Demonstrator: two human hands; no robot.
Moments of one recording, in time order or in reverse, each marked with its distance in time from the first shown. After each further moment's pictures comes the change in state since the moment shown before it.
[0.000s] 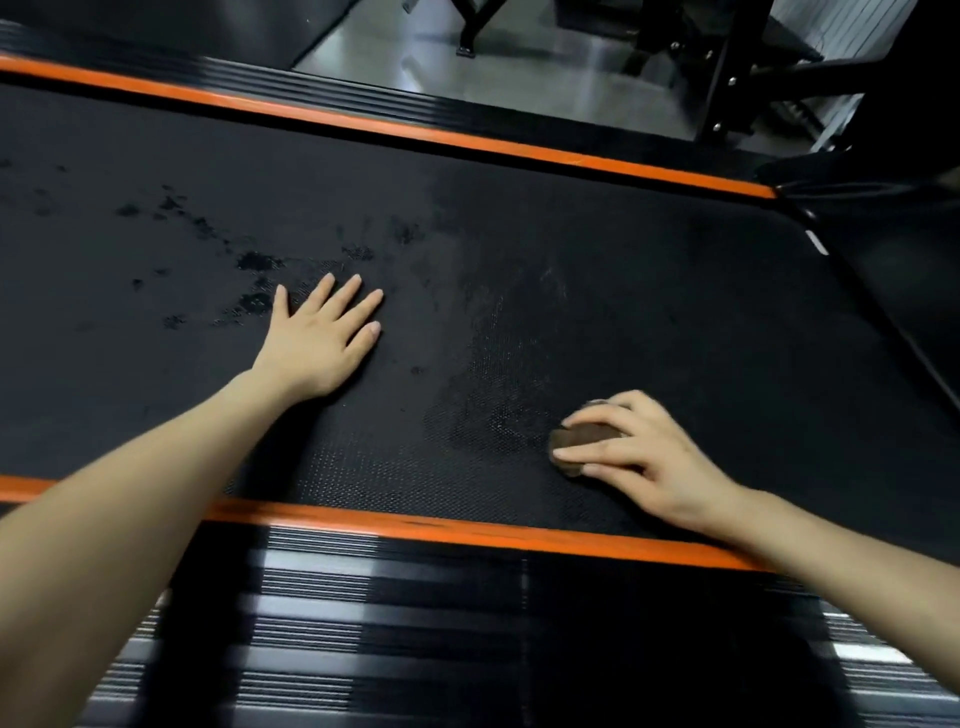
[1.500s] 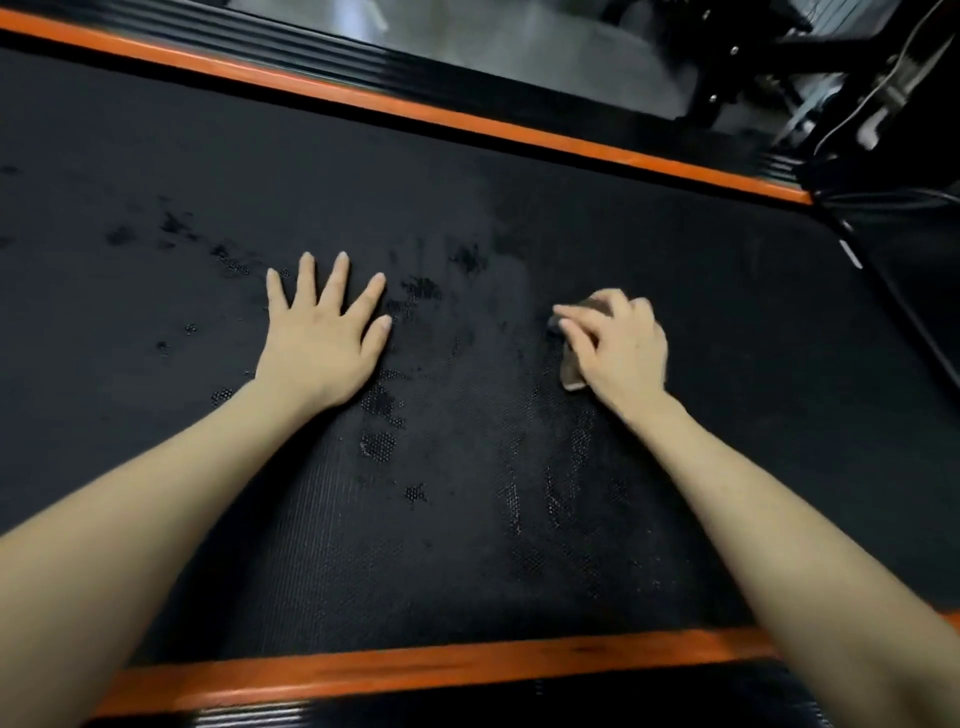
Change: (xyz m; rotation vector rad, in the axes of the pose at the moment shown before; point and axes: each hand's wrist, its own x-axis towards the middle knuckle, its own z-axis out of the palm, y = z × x) left_hand 0.058 -0.081 -0.004 0.026 0.056 0.053; right_hand 0.195 0.009 0.054 -0.425 0.301 0.598
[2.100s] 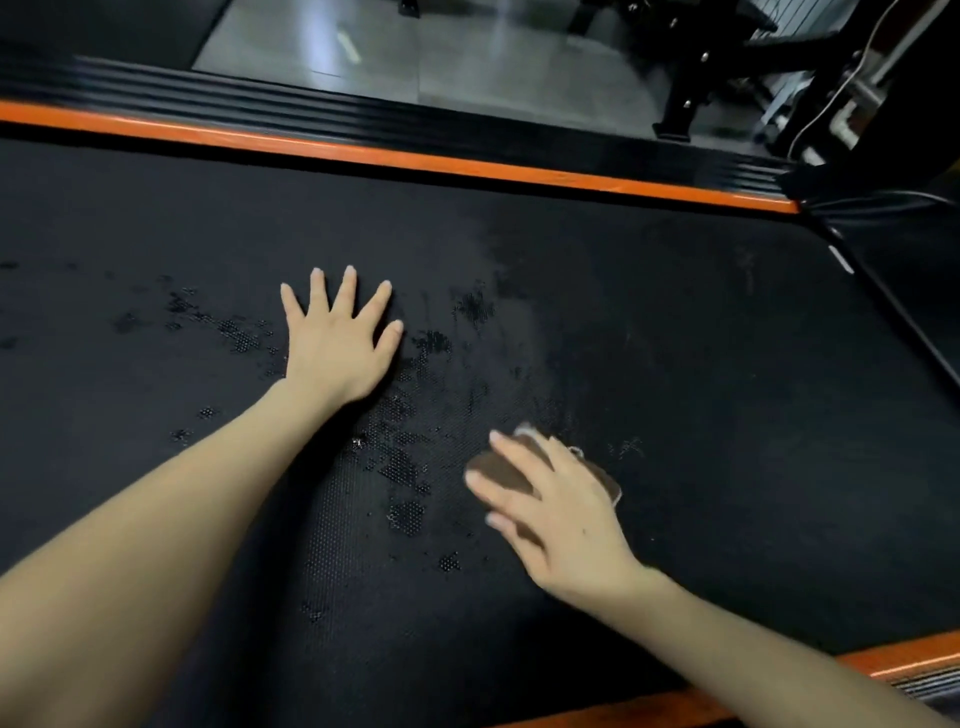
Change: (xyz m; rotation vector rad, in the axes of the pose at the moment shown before) left_hand 0.063 -0.011 -0.011 -0.040 -0.034 0.006; right_hand -0.084 -0.076 -0.011 0.131 -0.114 -0.426
